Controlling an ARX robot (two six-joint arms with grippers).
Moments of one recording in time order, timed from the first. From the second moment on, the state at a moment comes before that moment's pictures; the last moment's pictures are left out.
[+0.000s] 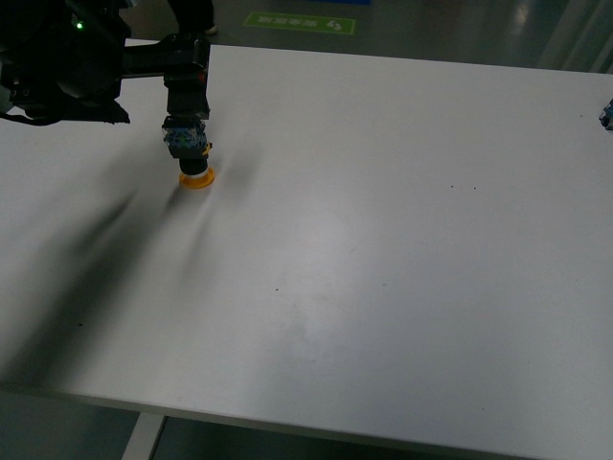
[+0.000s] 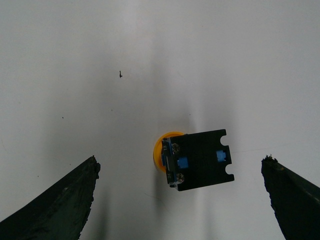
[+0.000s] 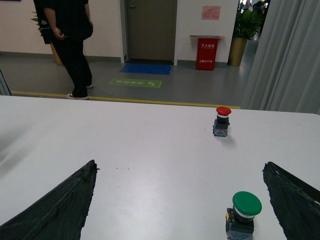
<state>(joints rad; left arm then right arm) -0.15 1.99 1.26 -0.09 0.10 -0.07 0.00 0.00 0.01 0.00 0.00 -0.01</state>
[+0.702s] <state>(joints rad) -0.18 2.06 1.36 -0.15 0.10 -0.08 0.00 0.00 0.01 0.00 0.00 -0.01</state>
